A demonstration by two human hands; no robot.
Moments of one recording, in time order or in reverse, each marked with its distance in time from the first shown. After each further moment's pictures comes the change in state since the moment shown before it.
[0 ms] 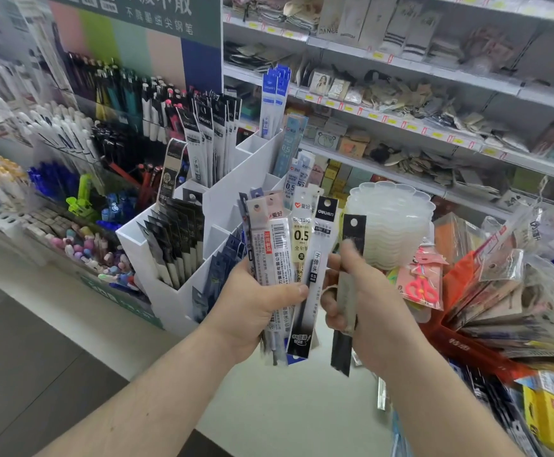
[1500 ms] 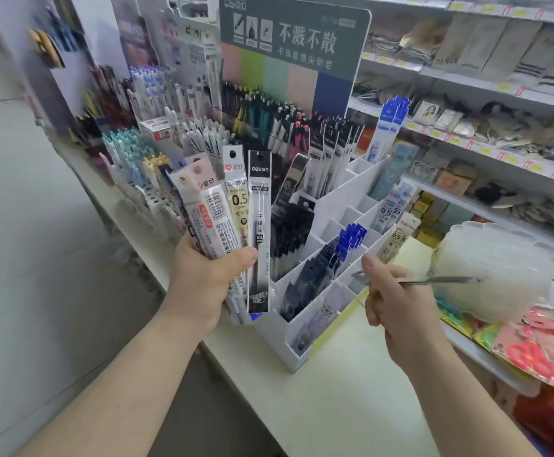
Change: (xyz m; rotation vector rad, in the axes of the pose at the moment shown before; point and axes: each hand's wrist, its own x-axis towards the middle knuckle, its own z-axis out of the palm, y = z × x) left_hand -0.066 0.057 -0.102 0.110 0.554 0.523; right_hand 0.018 0.010 0.053 -0.177 -0.143 -0.300
